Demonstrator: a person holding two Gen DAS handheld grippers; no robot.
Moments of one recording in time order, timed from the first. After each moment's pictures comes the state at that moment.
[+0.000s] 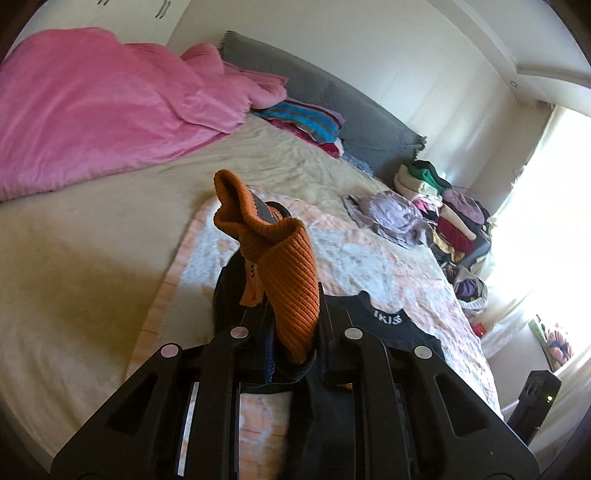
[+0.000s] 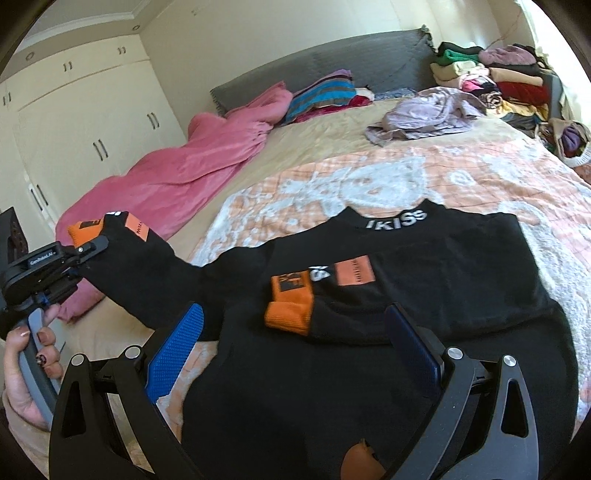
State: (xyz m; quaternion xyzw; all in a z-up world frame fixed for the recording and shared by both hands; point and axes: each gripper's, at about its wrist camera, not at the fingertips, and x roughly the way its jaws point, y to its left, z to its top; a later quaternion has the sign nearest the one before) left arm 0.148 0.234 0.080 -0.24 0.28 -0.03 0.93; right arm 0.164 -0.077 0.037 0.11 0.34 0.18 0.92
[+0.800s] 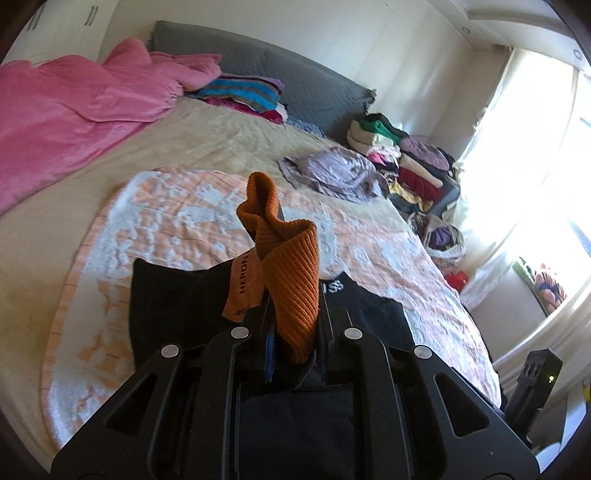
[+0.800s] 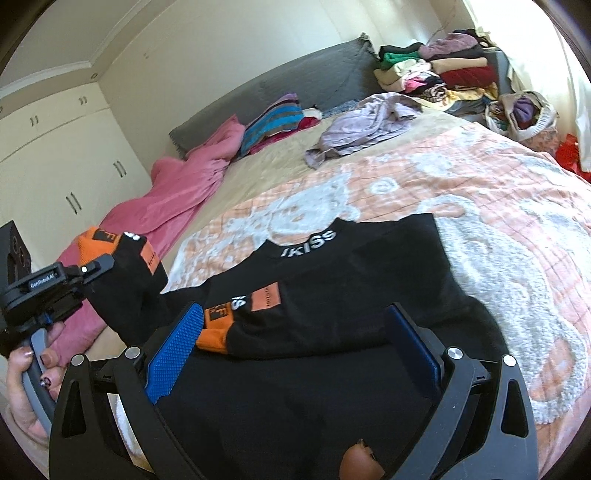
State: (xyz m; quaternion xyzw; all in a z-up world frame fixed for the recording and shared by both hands) left arm 0.189 0.113 0.084 -0.17 0.32 -0.13 0.92; right arm 0.154 -0.184 0.038 0.18 0.31 0.11 0.93
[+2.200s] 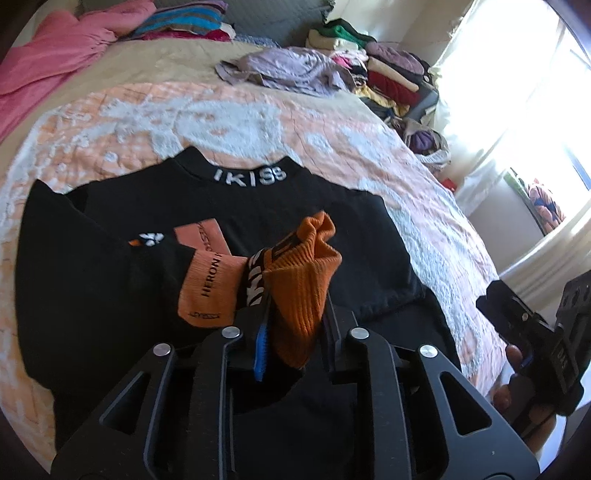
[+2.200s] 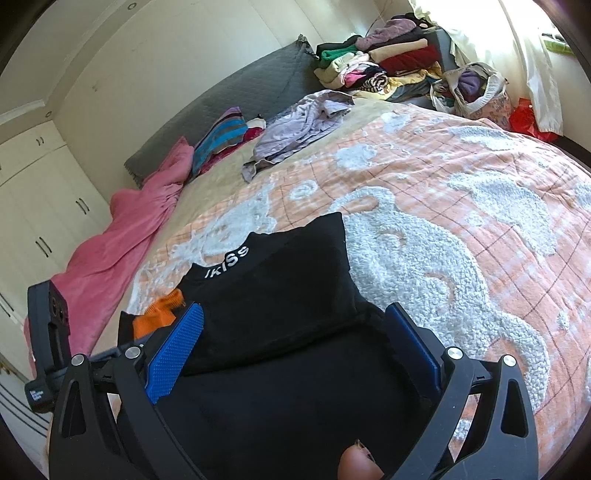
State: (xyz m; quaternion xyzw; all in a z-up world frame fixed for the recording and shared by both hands) left arm 0.228 -0.012 -0.012 -0.09 0.45 -0.21 0.86; right arm 0.158 -0.269 0.008 0.24 0.32 0.03 0.92
